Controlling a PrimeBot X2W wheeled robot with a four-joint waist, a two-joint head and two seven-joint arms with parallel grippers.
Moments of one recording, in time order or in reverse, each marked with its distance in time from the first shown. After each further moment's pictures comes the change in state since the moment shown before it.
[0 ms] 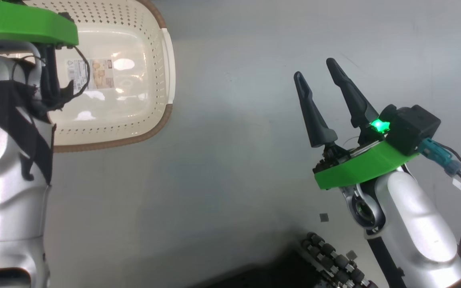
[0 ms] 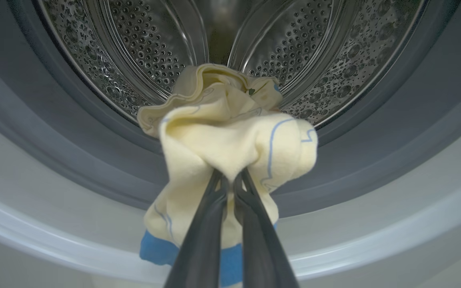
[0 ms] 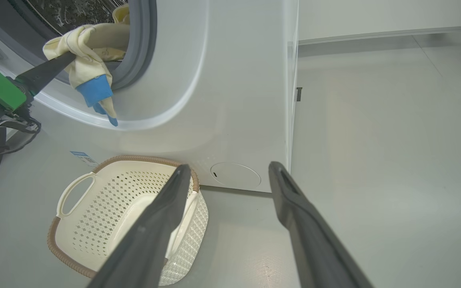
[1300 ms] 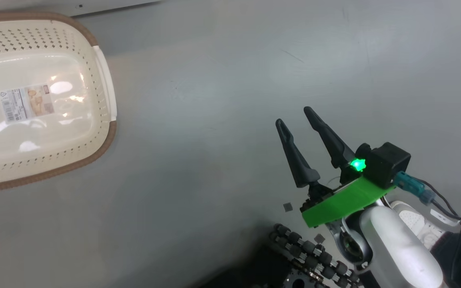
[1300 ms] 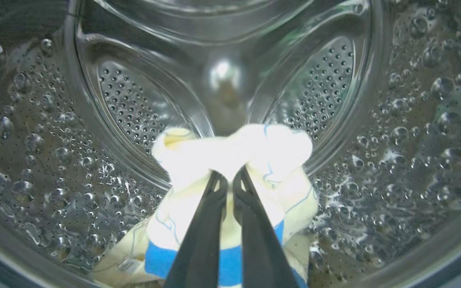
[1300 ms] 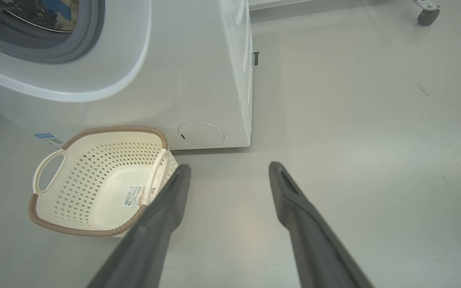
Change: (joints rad) left arm -0.574 0.178 -0.056 0.536 0.131 0.036 -0.021; right arm 0.122 0.001 0.078 0.017 0.044 0.000 0.000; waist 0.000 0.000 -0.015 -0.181
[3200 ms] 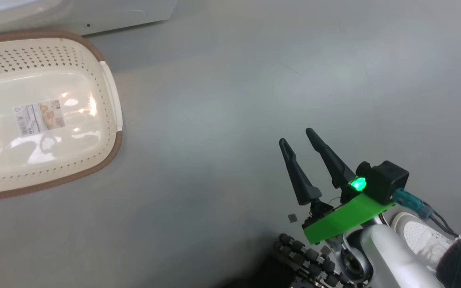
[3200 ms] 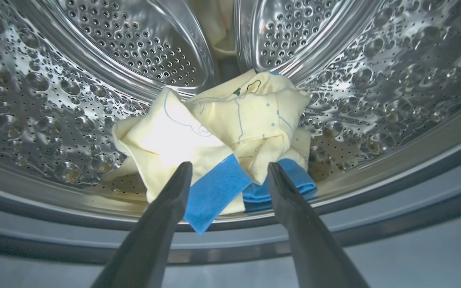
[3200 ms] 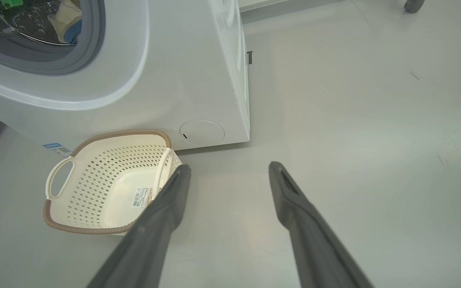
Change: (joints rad) left arm -0.107 -0.043 -0.135 0.350 0.007 -0.010 0.260; right arm 0.078 0.006 -0.004 0.003 0.033 0.000 0.000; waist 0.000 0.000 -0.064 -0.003
